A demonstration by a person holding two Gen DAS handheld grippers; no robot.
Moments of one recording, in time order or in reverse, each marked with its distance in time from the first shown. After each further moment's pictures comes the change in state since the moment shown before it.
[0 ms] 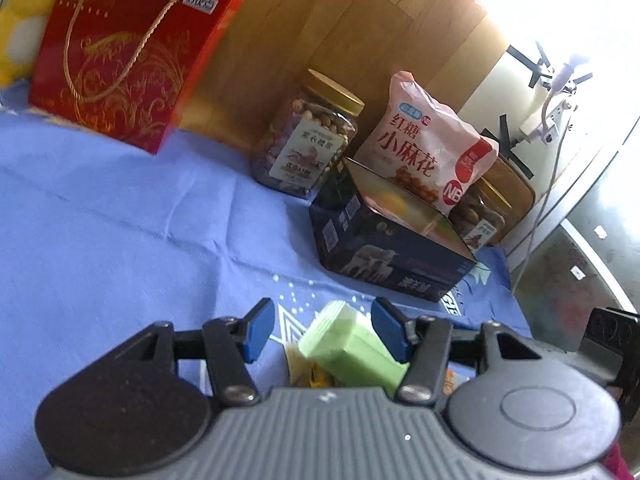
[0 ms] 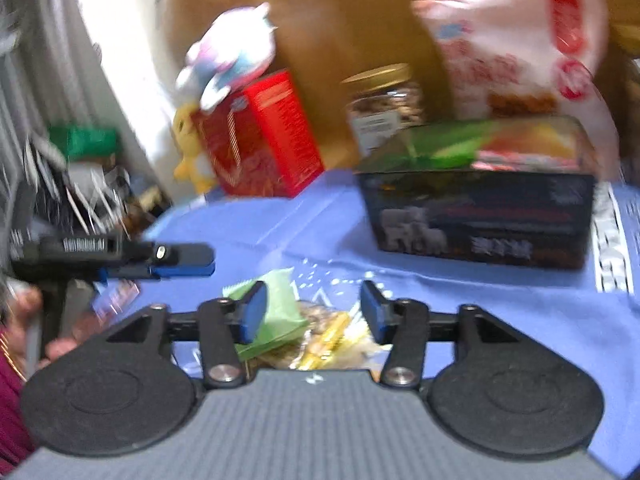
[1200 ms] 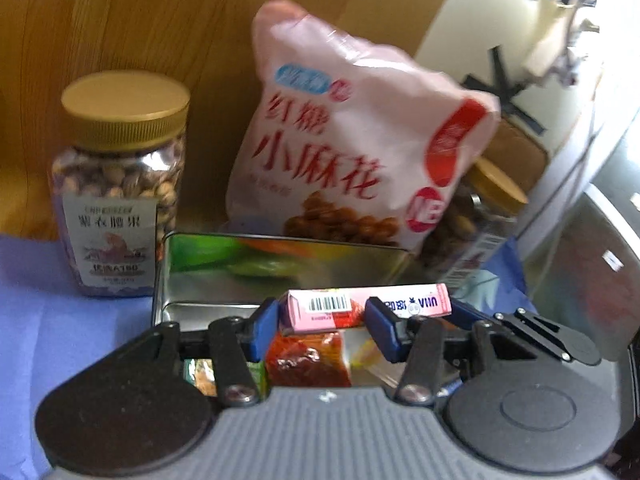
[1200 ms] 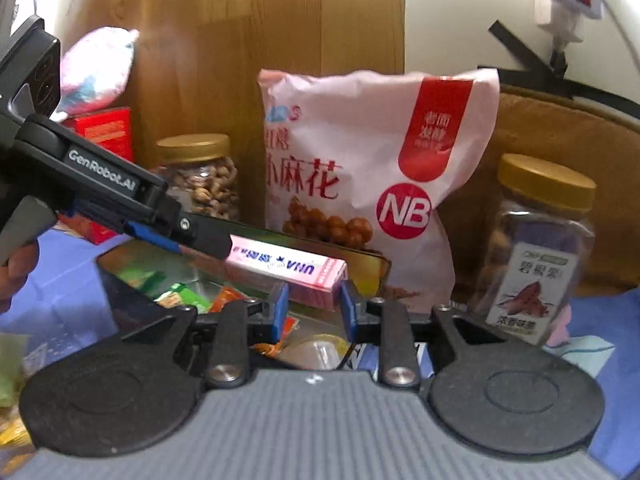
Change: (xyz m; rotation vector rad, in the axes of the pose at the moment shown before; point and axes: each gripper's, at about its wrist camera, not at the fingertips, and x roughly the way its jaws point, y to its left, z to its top) left arm 0.204 -0.115 0.102 0.196 0.150 0.018; right arm 0.016 -0.112 0.048 -0.207 -0.164 -0.432
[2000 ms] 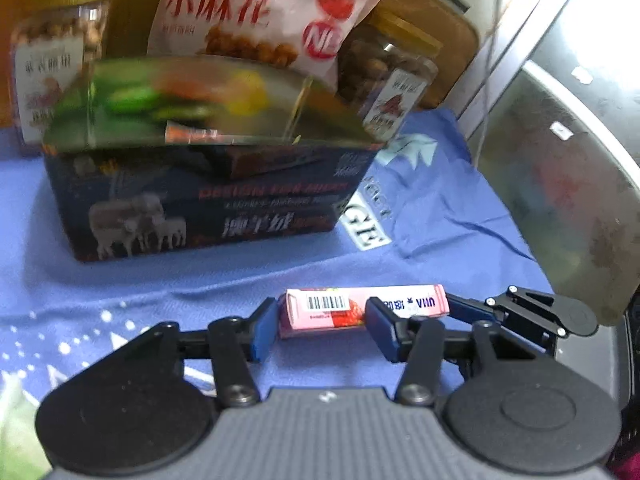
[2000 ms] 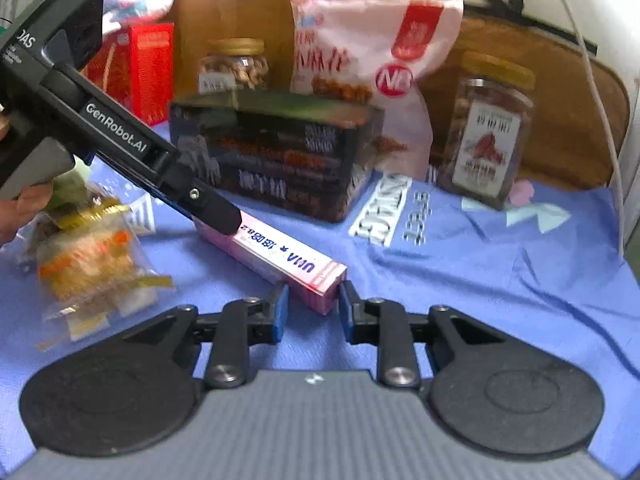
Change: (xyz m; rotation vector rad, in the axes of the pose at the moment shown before) left arm -0.020 -0.051 -0.112 0.126 0.169 -0.109; right arm -0.104 0.018 -0.093 -0.046 0.142 -0.008
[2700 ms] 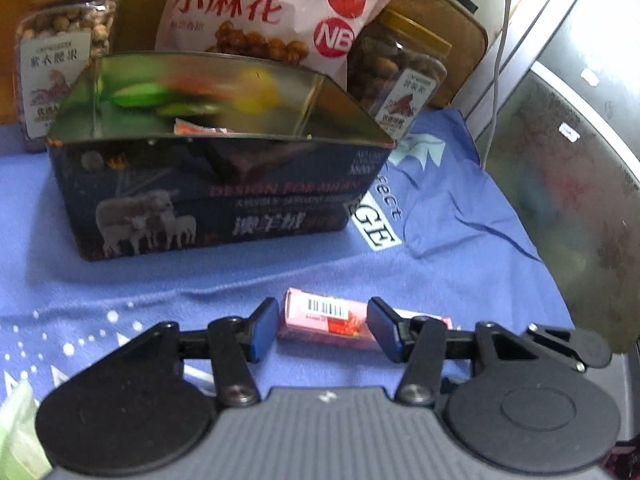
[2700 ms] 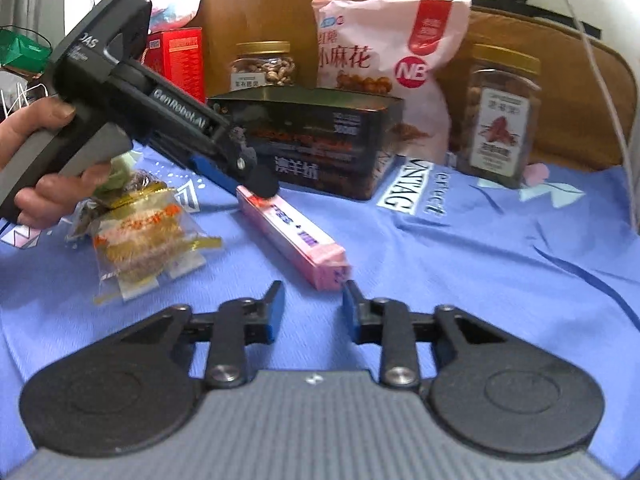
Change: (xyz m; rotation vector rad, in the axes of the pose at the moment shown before) left arm 0.012 0.010 -0.003 -0.018 0.020 0.013; right arm -0.012 0.000 -0.016 0.031 0.030 0.105
